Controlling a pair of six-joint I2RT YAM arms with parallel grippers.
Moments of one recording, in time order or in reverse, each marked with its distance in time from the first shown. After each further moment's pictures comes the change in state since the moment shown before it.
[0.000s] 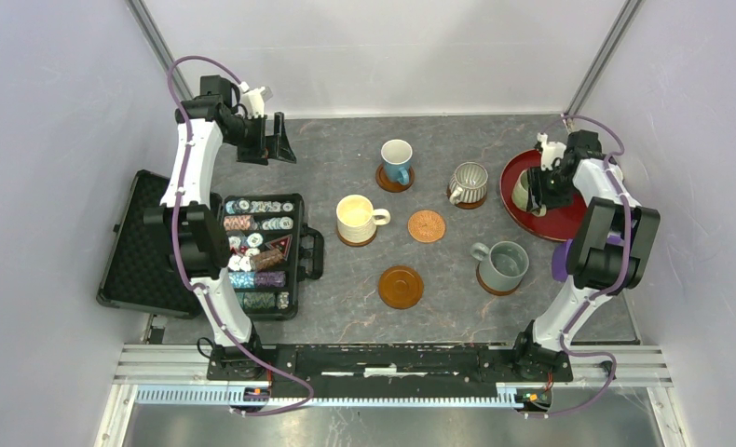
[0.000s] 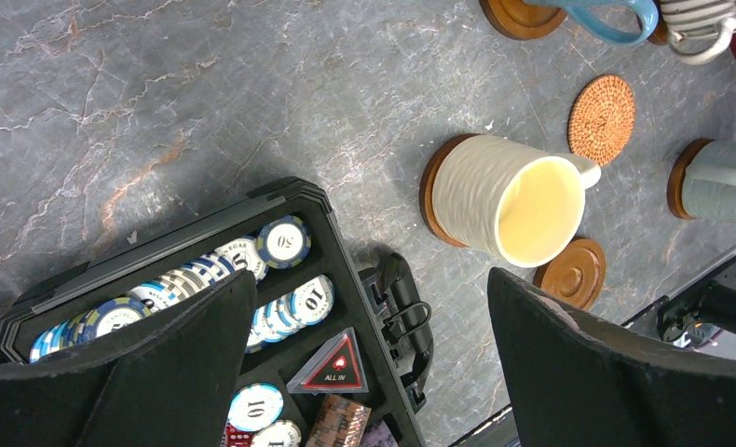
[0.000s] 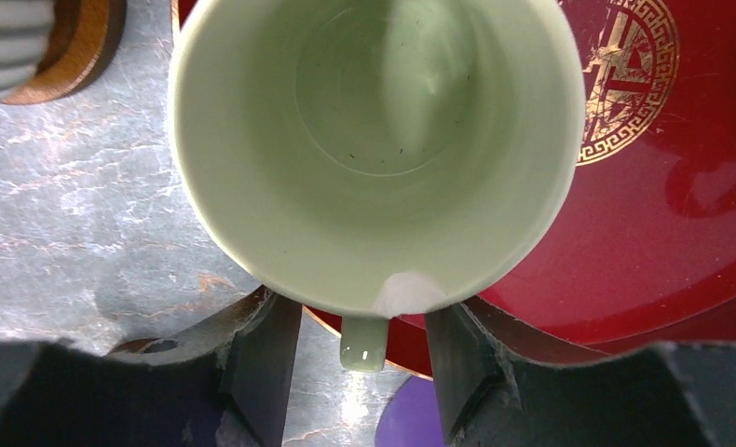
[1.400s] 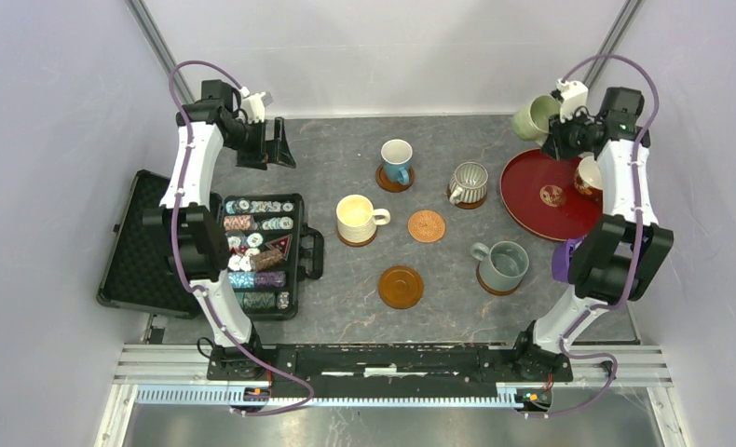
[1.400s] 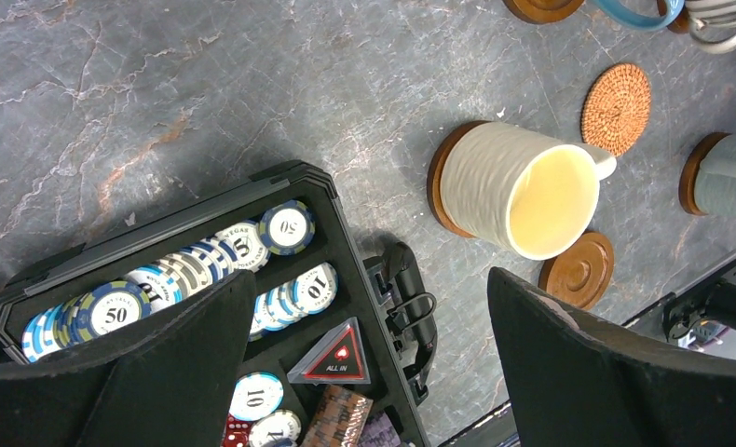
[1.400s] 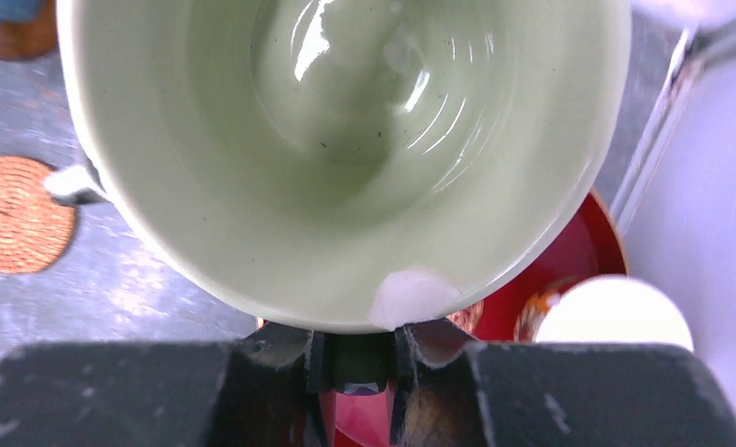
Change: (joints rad) left arm 0.000 -0.018 -0.050 0.008 -0.022 0.000; right arm -0.056 -0.048 0.269 0.023 -0.317 -0.232
